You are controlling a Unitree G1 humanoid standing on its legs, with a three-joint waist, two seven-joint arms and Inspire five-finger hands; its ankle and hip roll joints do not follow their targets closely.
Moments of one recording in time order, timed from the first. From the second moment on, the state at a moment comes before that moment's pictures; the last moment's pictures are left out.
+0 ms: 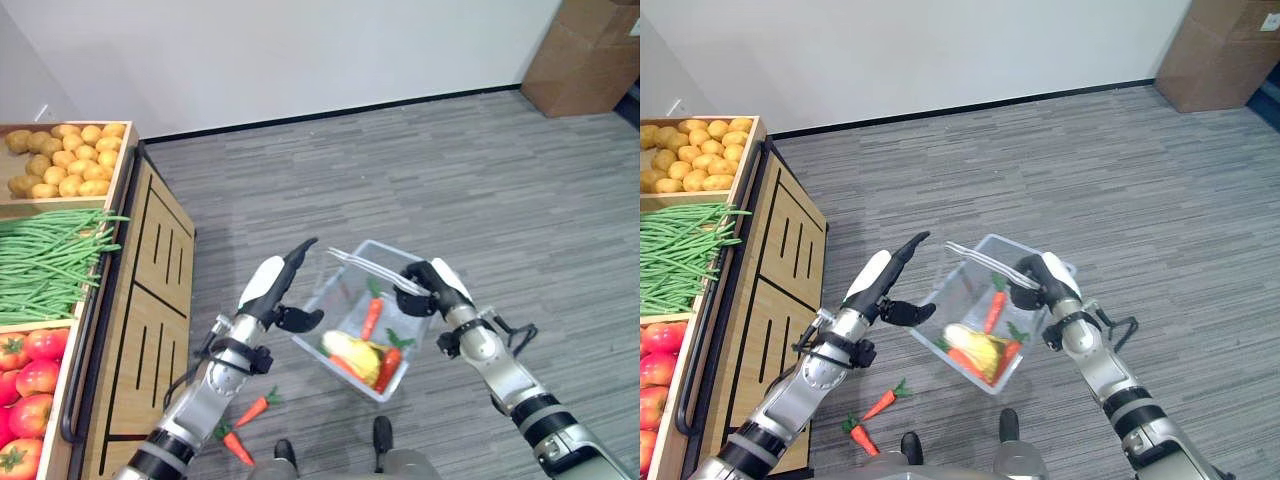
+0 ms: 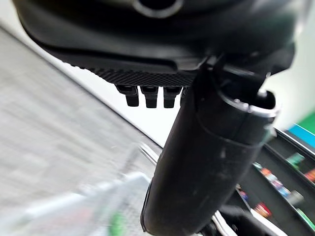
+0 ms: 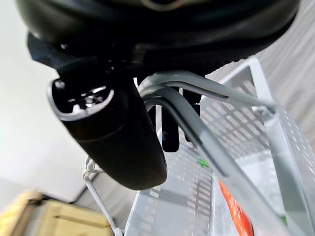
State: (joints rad) left arm 0.01 0.45 -0.36 0.07 0.22 -0.17 0.14; right arm -0.20 -0.54 0.33 0.47 -0.16 -0.02 -0.15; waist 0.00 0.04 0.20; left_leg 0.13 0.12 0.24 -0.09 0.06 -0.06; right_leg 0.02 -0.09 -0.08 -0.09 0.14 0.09
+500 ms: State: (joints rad) left arm 0.17 0.43 -0.32 0.53 0.10 -0.14 0.09; right arm -0.16 -0.56 0.22 0.90 -0.32 0.02 -0.22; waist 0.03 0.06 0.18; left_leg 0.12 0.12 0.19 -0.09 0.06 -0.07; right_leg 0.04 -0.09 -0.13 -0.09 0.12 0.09
